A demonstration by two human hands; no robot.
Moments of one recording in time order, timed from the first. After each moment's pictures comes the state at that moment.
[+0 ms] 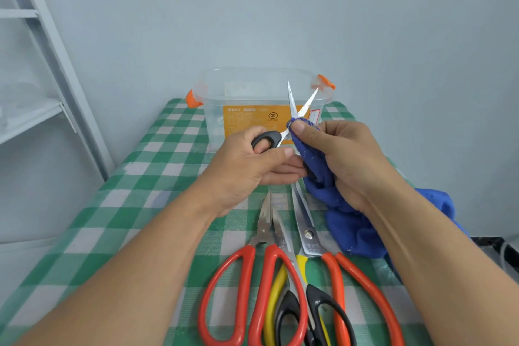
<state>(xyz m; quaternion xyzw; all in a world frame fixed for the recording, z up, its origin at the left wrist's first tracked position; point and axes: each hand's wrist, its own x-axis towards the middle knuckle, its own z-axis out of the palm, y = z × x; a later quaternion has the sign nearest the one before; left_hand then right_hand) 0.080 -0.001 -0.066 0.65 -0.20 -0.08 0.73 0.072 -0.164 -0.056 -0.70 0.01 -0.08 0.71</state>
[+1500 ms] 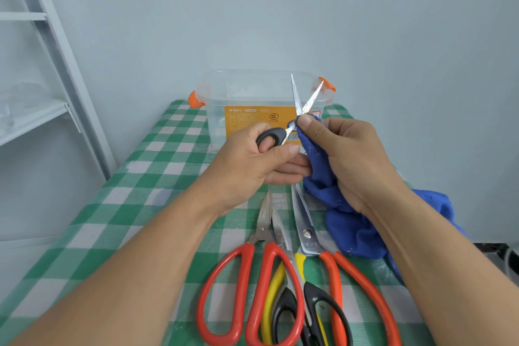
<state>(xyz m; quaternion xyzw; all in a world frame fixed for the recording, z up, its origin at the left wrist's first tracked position) 0.072 -0.004 -0.062 0.66 -0.22 -0.06 0.72 0.067 -0.166 -0.057 -0.73 -0.04 -0.13 0.67</state>
